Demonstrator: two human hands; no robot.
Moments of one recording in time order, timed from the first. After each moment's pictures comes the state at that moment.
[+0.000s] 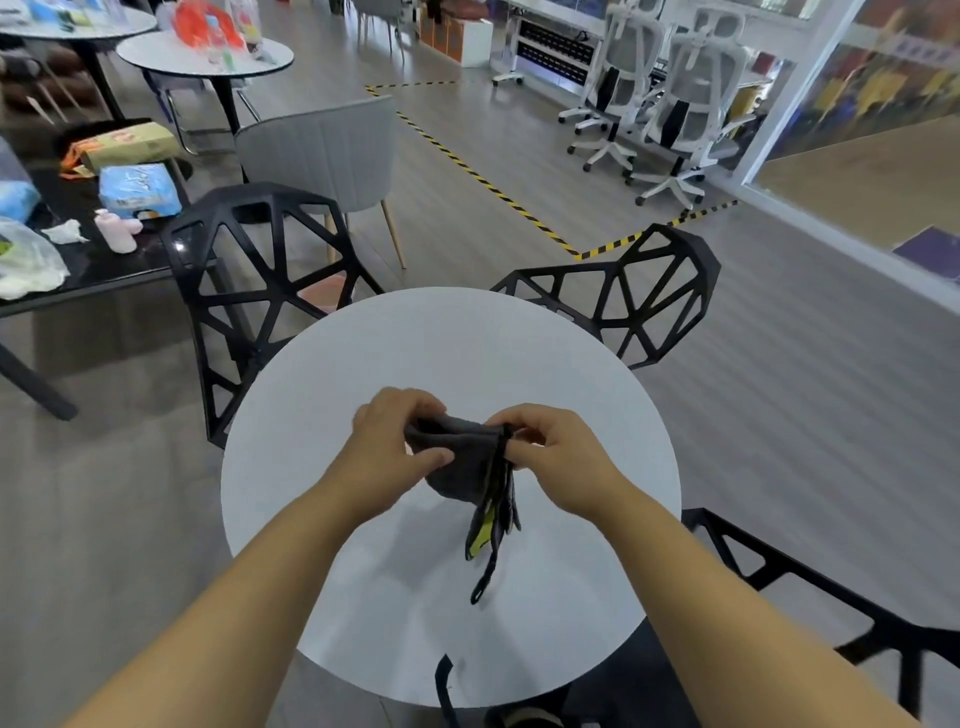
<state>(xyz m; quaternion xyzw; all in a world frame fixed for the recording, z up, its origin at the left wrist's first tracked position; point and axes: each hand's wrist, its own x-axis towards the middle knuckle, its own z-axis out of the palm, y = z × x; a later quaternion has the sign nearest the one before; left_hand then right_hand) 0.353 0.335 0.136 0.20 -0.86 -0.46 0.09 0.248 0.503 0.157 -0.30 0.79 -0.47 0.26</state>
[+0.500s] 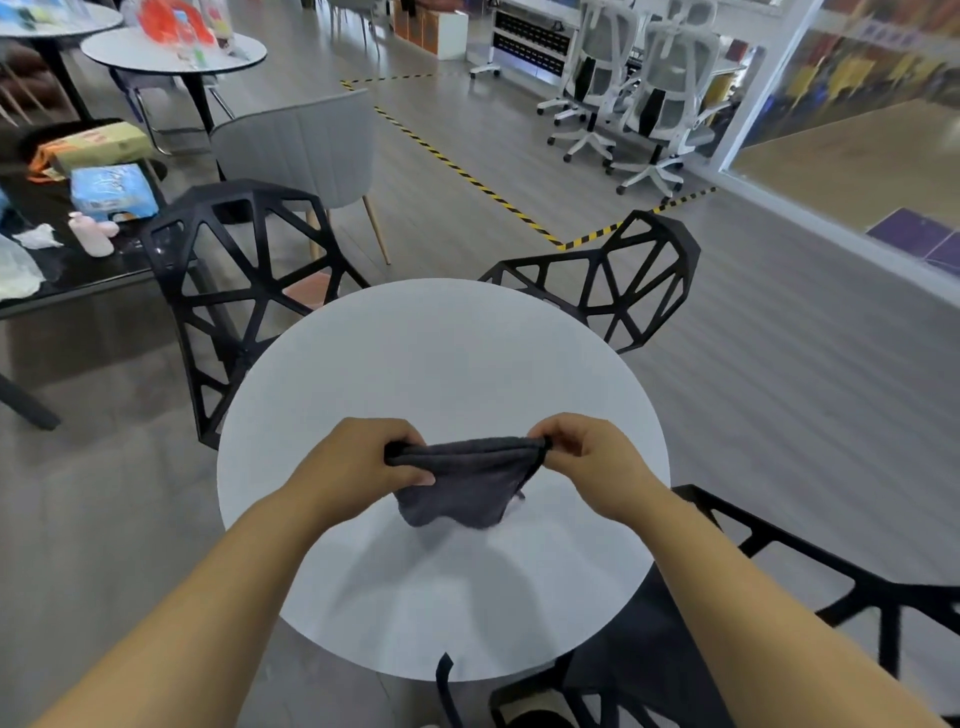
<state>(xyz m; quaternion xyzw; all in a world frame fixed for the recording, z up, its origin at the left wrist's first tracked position) 0.380 0.325 0.140 0.18 -0.90 -0.40 -0.02 0.251 0.546 0.146 -0.26 0.84 -0.41 0.23</state>
